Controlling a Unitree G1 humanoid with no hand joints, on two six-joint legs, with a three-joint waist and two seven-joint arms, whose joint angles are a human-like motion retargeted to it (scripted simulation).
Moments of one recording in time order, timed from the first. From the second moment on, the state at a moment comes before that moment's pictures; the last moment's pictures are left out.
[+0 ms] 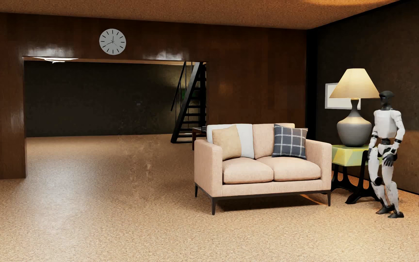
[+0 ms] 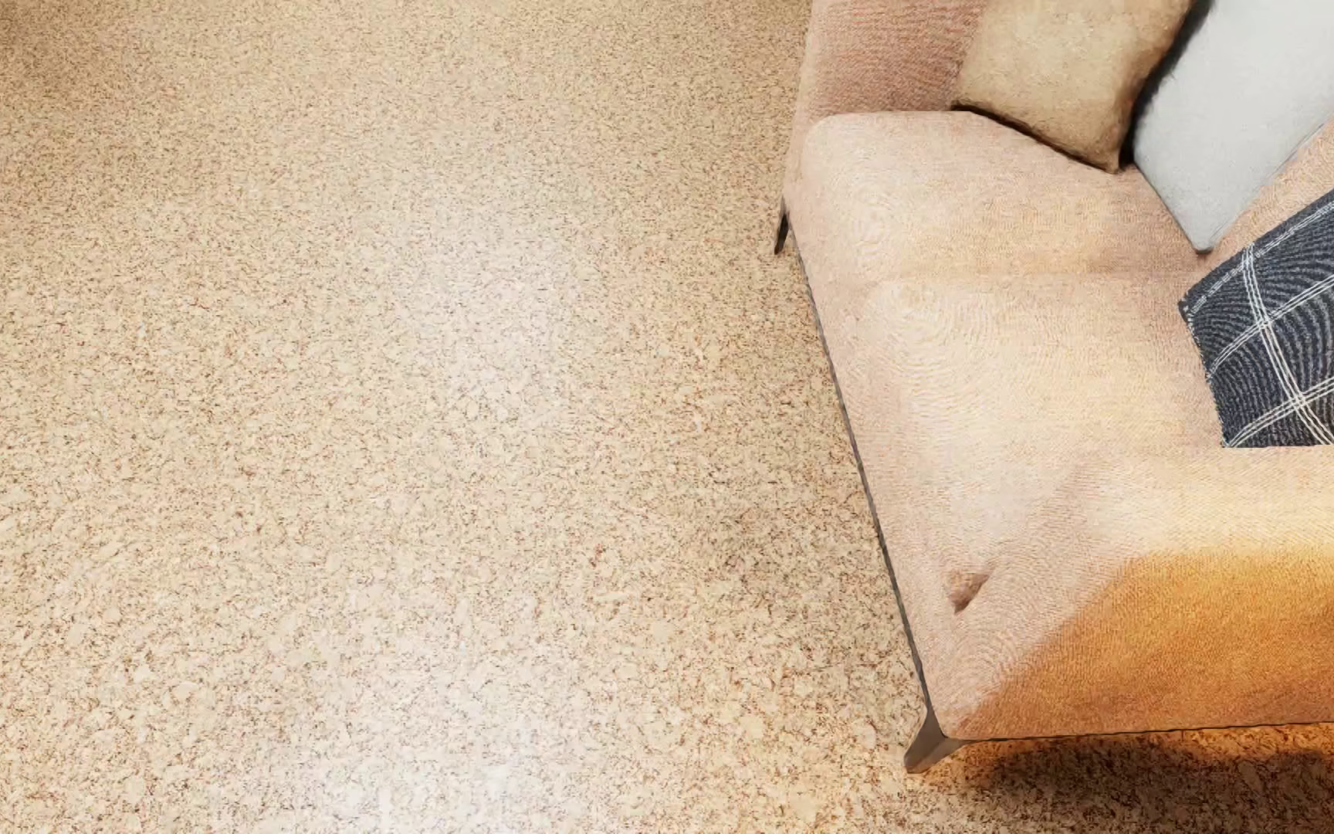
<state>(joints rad) 0.07 -0.07 0.04 0.01 0.15 0.02 0.00 0.00 0.05 0.23 0.46 0.15 0.16 -0.13 -0.17 0.32 -0.33 0.00 0.00 -0.65 0.68 0.90 0.87 0.00 0.00 0.00 0.00 0.00 0.00</state>
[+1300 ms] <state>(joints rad) 0.11 -0.35 -0.12 0.14 0.22 0.16 0.00 0.00 0.12 1.27 0.70 0.23 0.31 0.02 0.16 0.30 -0.37 0.00 0.00 -0.47 0.76 0.87 0.93 0.00 0.00 0.00 0.00 0.00 0.00</state>
